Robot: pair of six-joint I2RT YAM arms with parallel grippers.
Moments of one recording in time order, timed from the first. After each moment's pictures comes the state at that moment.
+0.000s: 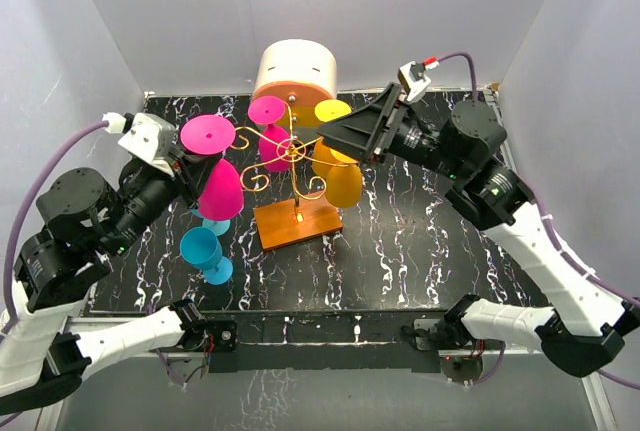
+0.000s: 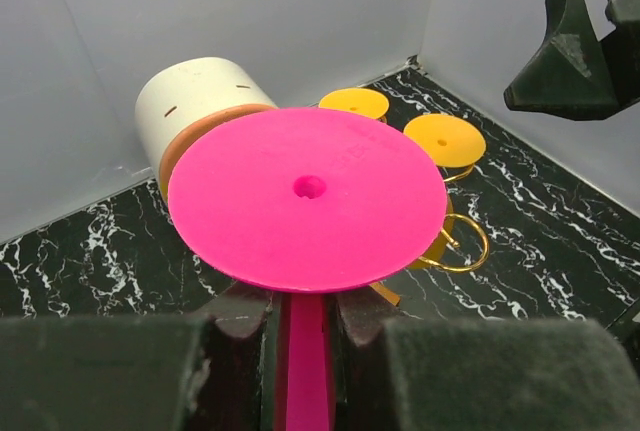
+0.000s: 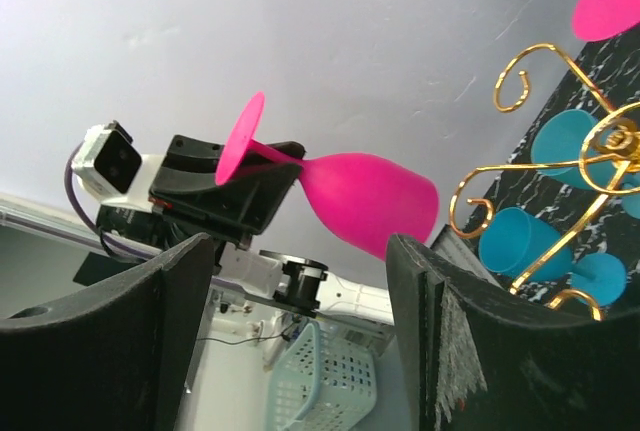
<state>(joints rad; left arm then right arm) -0.90 0.82 1.57 -0.75 -0.31 0.01 0.66 1.09 1.41 -0.17 -0.43 1.15</state>
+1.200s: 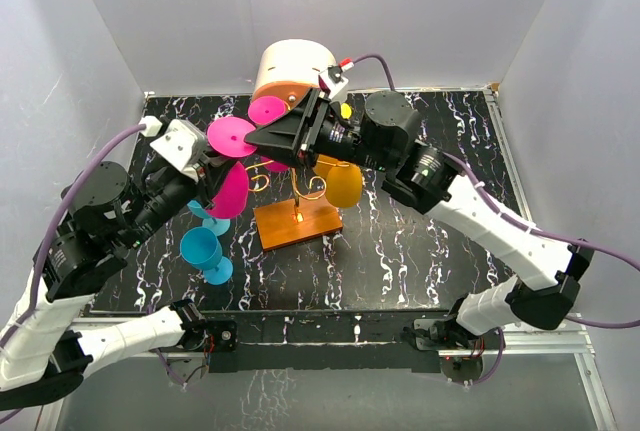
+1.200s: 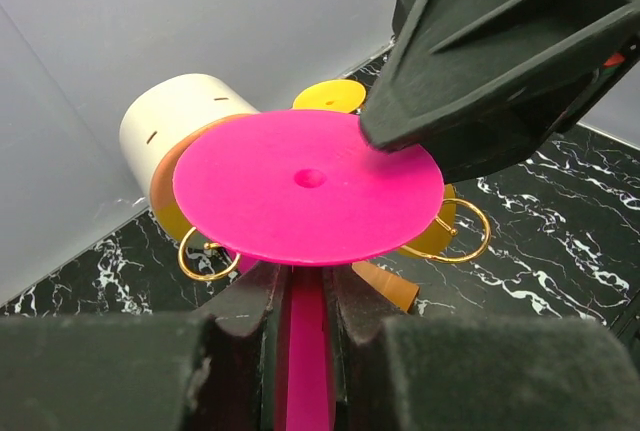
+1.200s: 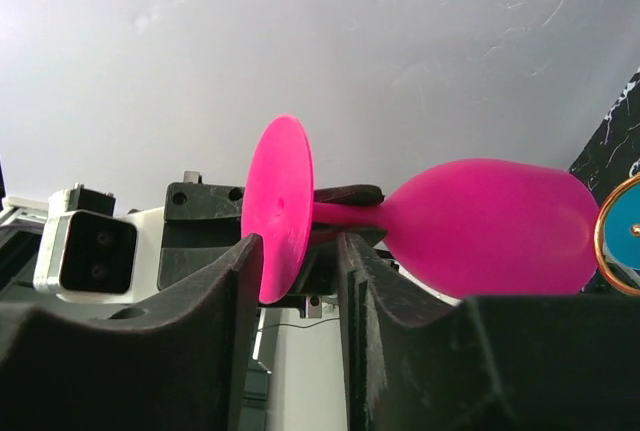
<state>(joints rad) -0.90 0.84 1.50 -0.69 -0.21 0.15 0.94 1.40 1.65 -0.14 -0.30 1.30</state>
